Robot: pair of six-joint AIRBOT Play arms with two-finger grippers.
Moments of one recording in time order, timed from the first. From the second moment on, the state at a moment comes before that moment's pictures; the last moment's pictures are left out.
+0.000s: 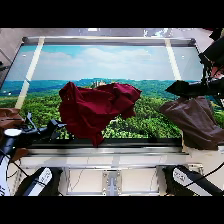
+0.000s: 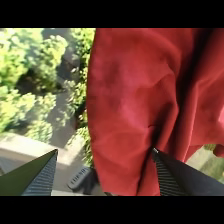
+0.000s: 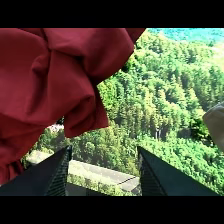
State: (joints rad) left arm 0.48 -0.93 0.34 0.72 -0.99 -1.31; right arm -0.26 -1.11 1.21 -0.95 1.32 1.29
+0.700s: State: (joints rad) left arm 0.25 -1.12 0.34 0.48 -0.74 -1.20; right arm -0.15 -1.11 1.13 -0.90 1.27 1.30
